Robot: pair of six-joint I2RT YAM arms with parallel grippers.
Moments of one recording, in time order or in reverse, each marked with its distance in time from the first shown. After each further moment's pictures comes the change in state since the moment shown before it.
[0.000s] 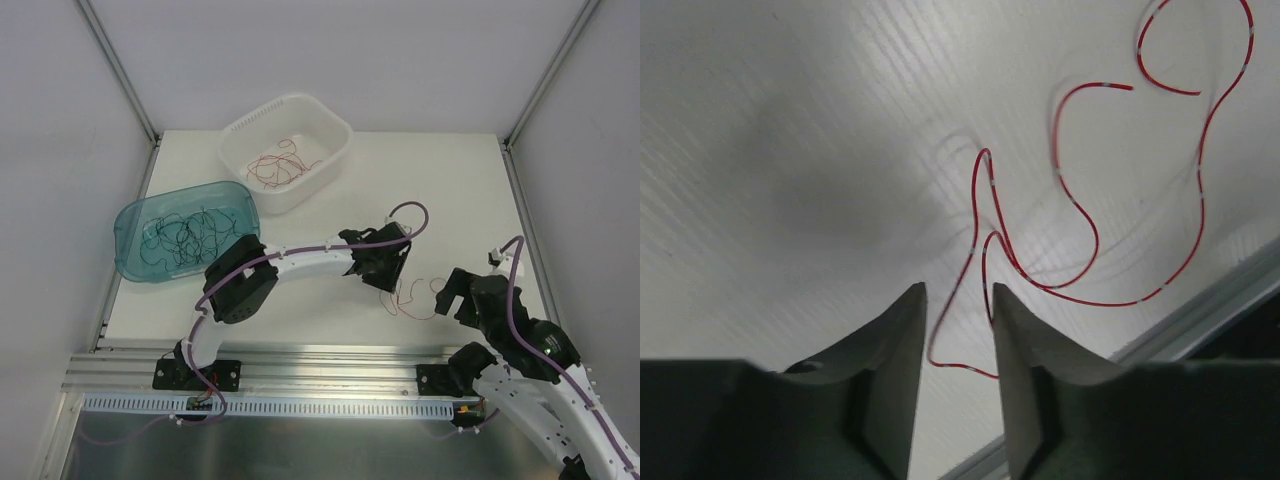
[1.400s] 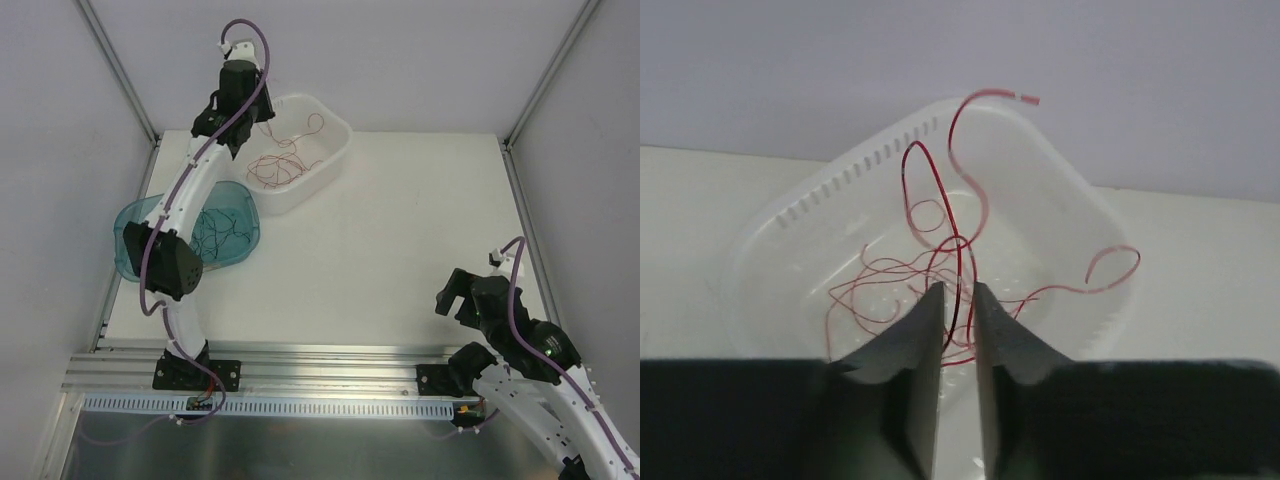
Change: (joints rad) left arm 0.734 -0.256 0.439 0.013 -0.269 0.342; right arm 0.000 -0.008 0.000 -0.004 0.002 0.000
